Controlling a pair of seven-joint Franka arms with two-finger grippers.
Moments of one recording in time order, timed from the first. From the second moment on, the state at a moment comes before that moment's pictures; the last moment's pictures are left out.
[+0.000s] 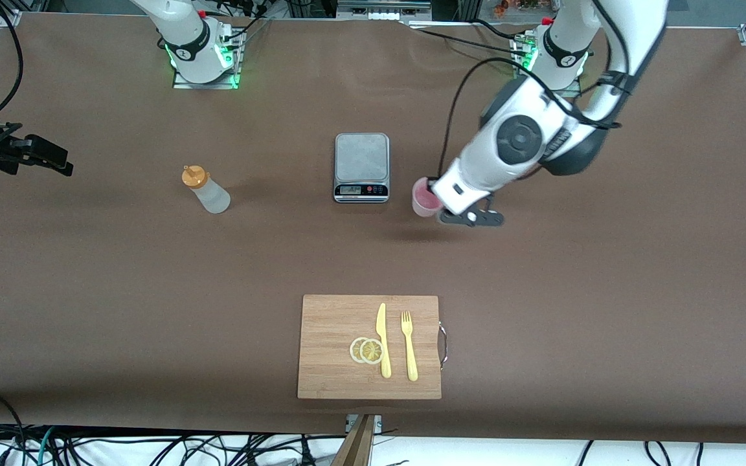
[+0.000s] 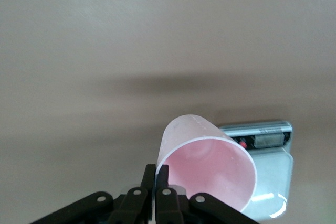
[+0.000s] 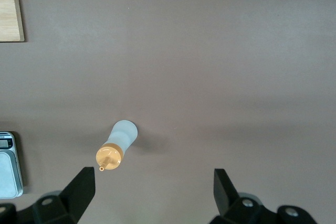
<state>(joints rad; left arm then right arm) -0.08 0.39 -0.58 -1.81 -0.03 2.06 -0.61 0.04 0.06 -0.08 -1.59 0.01 1.60 -0.02</state>
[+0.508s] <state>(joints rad) -0.34 0.42 -0.58 -1.86 -0.03 2.15 -0.86 0.04 0.06 -0.08 -1.59 0.01 1.60 -0.02</state>
